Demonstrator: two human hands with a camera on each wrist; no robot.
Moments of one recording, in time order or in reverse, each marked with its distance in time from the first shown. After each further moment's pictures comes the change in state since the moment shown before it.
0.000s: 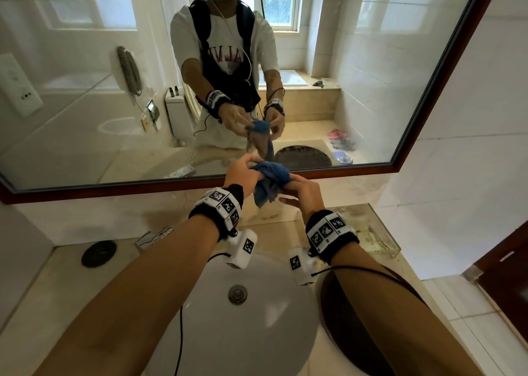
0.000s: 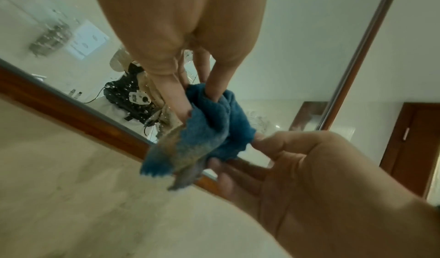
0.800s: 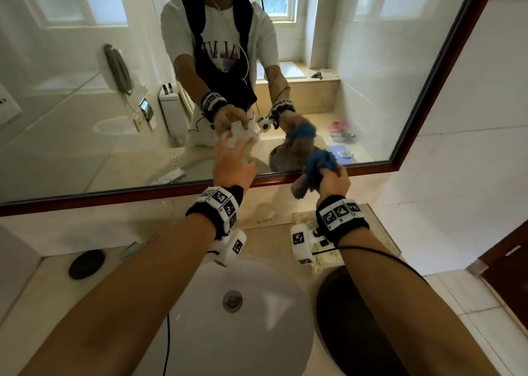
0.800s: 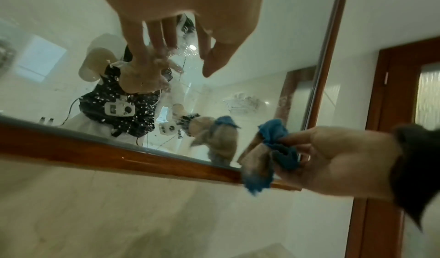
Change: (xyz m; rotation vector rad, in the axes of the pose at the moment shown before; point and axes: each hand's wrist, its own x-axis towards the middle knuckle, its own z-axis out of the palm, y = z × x) left_hand 0.028 0.015 0.018 0.521 0.304 0.259; right_hand 0.070 -0.008 -0.055 0.228 0.592 -0.006
